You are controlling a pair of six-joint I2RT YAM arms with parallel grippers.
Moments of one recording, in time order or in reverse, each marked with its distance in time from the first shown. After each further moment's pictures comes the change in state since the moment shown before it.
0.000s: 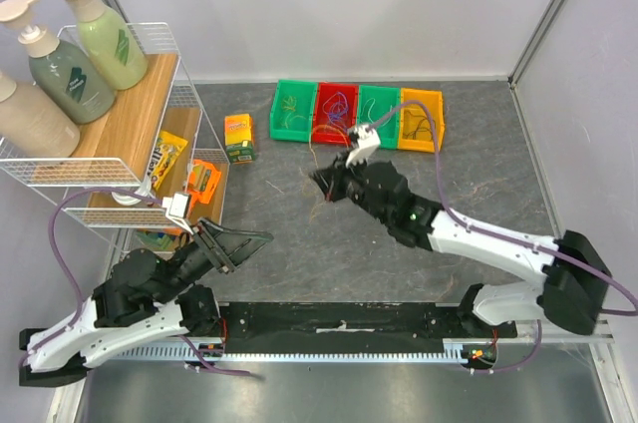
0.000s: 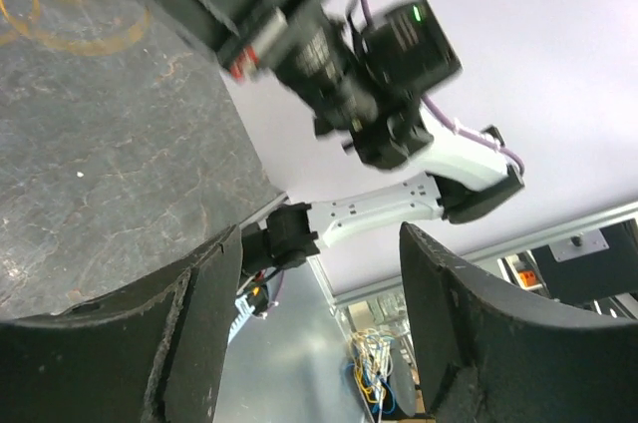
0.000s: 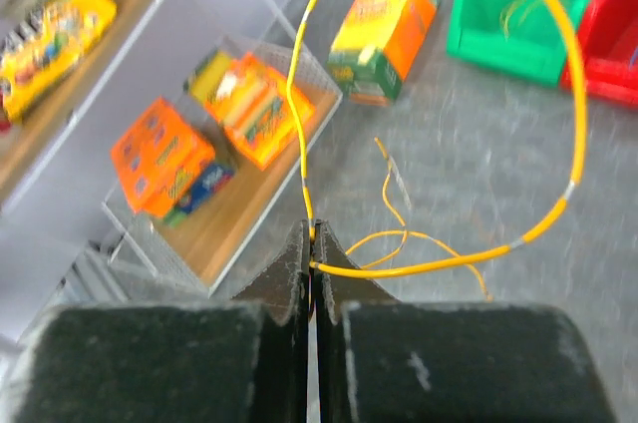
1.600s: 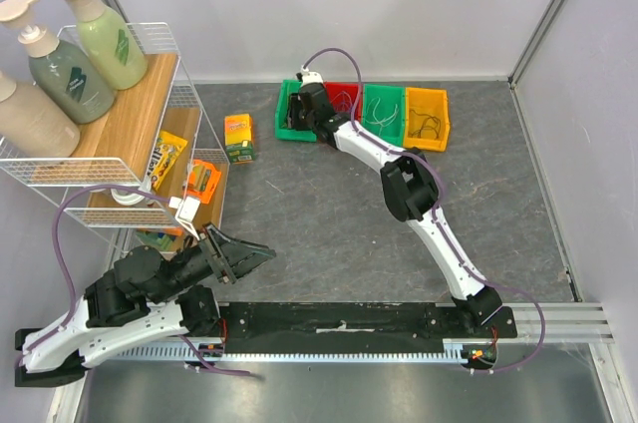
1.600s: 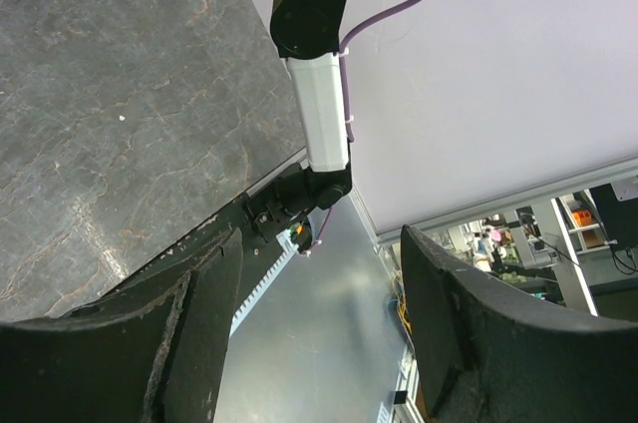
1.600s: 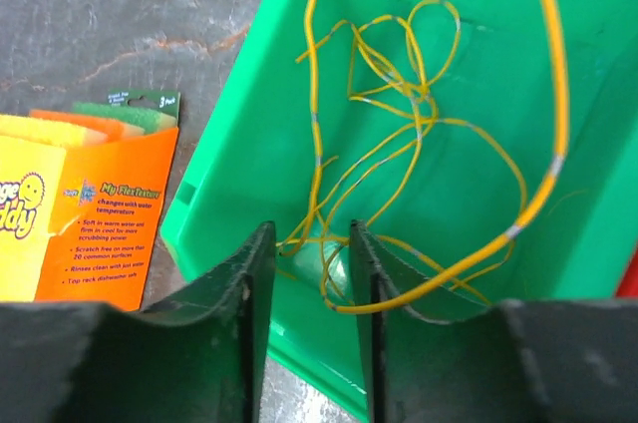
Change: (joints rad) left arm 0.000 0.013 0.074 -0.187 0.121 0.066; right arm -0.378 1.400 1.504 -0.394 -0.181 -0.132
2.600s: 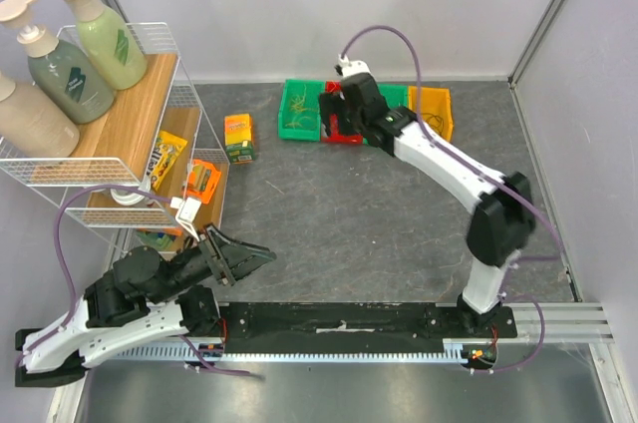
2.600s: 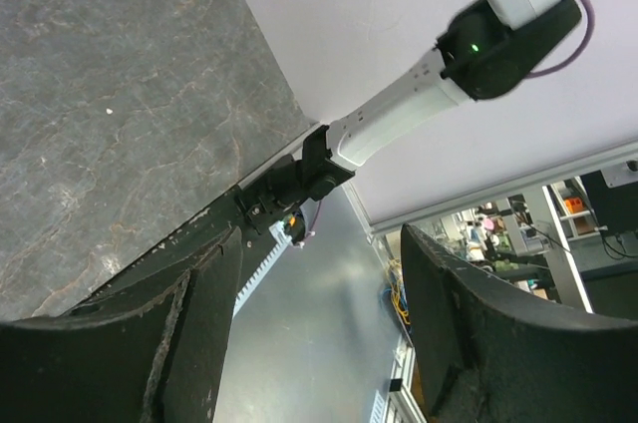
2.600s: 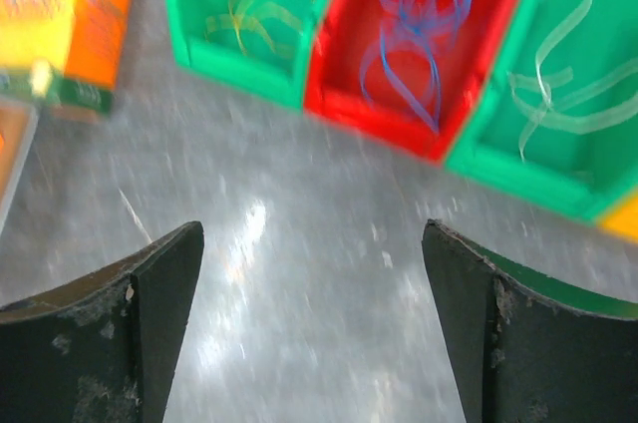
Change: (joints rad) left arm 0.000 0.001 -0.001 0.007 0.019 0.000; right arm 0.010 -0.776 -0.592 -0.314 0.160 -0.132
